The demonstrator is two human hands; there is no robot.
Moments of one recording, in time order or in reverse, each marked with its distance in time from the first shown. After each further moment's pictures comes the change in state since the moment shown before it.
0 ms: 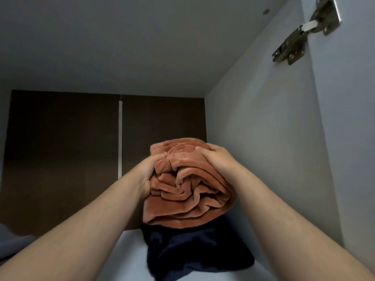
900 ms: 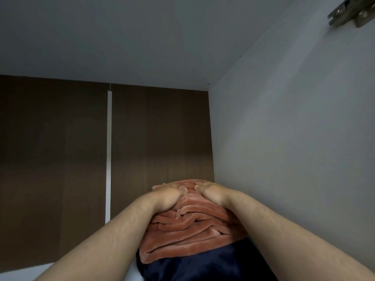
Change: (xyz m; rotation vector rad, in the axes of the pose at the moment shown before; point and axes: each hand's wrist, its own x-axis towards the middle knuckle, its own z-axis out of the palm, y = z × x) left_hand 0.128 -0.067 -0.033 1.382 -0.100 0.141; right_hand 0.077 0.114 0.067 -0.547 -0.340 0.149
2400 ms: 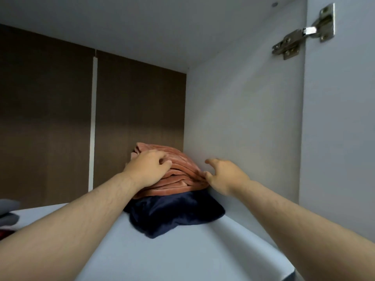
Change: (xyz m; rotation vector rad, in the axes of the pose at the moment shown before) left_hand -0.134 0.029 -0.003 0.015 0.293 0.233; right_hand -0.205 -0.013 -0.026 -0.507 0.339 0.107
